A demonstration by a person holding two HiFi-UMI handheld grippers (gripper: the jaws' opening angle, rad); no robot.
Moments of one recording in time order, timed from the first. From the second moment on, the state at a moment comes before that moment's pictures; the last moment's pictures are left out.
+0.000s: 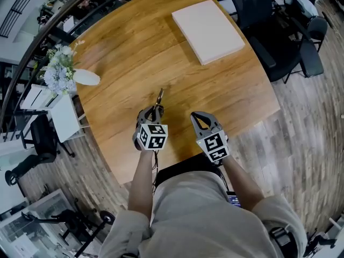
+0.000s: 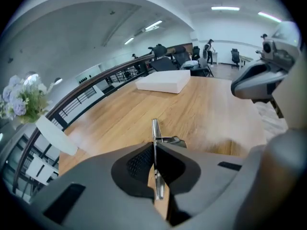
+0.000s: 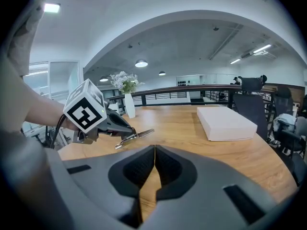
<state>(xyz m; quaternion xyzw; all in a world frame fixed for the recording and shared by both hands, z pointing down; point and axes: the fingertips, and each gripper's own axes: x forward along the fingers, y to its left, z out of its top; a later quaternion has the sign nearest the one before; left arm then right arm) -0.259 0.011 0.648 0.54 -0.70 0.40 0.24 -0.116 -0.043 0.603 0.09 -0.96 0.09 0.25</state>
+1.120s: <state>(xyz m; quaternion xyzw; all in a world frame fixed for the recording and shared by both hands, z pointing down) -0.270 0.093 0.529 0.53 -0.82 0.07 0.21 -0.164 0.015 0.530 0.11 -0.97 0.10 0.19</state>
